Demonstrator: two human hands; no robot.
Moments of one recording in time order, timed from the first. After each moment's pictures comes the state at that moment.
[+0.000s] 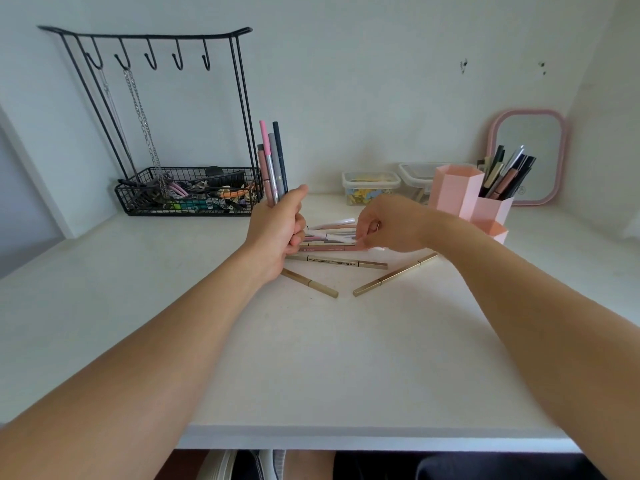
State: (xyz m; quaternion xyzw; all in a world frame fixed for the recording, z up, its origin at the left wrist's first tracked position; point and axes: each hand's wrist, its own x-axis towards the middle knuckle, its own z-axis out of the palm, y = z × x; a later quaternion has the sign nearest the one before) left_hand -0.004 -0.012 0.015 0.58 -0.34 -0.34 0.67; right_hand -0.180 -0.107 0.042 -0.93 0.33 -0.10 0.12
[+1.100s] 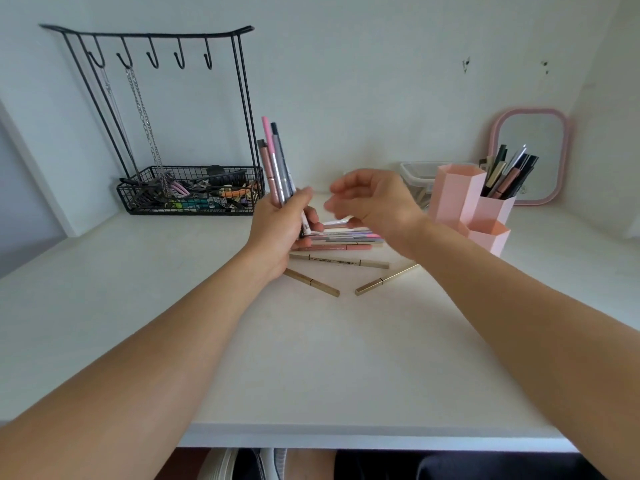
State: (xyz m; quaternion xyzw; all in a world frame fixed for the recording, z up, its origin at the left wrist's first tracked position) left_hand -0.013 -0.010 0.015 0.55 -0.37 -0.29 0.69; right_hand -0.156 -0.078 0.042 -0.72 0.28 -0.40 0.49
